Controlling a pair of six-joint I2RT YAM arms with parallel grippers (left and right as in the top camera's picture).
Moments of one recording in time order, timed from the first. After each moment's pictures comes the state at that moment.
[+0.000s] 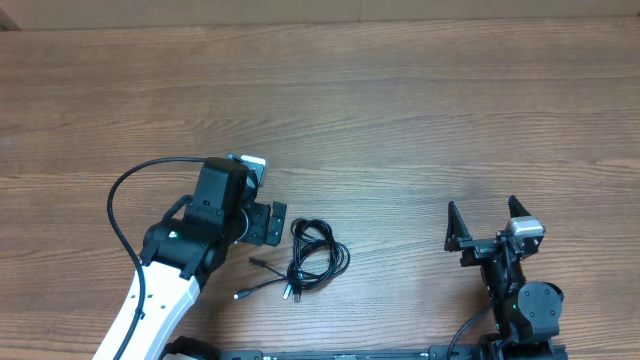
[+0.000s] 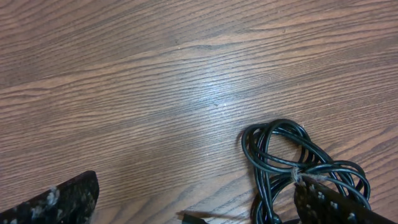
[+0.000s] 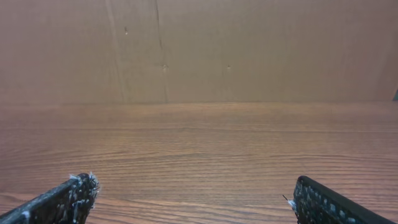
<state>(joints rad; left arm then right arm) -0.34 1.10 0.85 -0.76 0.00 -0.11 0.08 0.01 0.02 -0.03 -0.02 0.06</state>
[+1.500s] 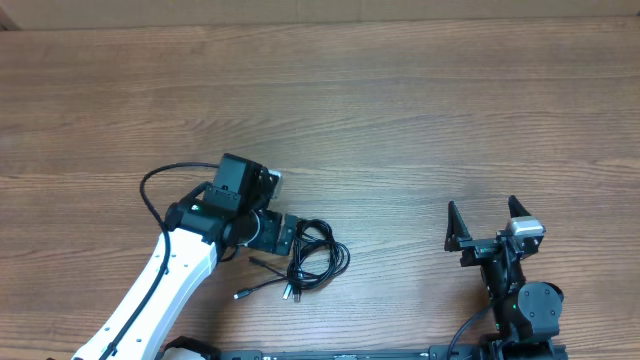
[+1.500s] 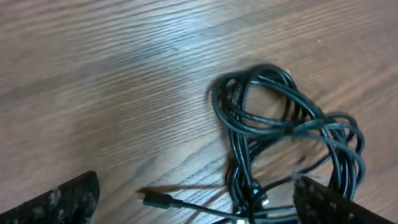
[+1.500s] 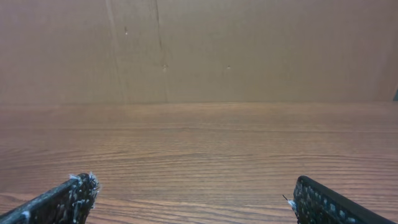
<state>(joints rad) -0.34 1.28 0.85 -0.82 0.16 -0.09 0.08 0.01 0.02 -0.03 -0.02 0.06</state>
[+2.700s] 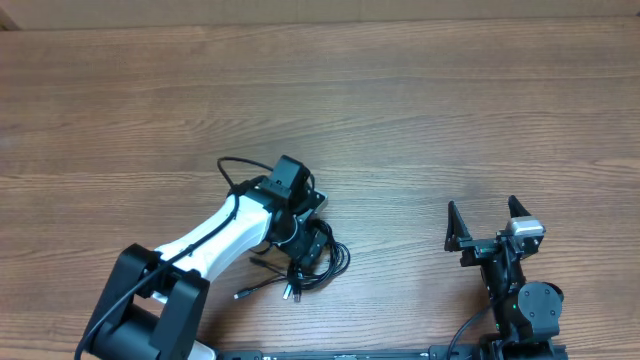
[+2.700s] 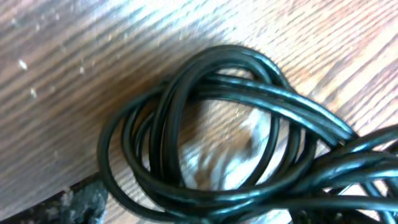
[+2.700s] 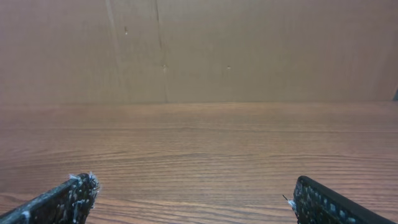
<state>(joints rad) -0.51 1.67 0.88 -0.66 0.22 0.05 0.08 0.01 0.02 -0.04 -0.02 0.06</state>
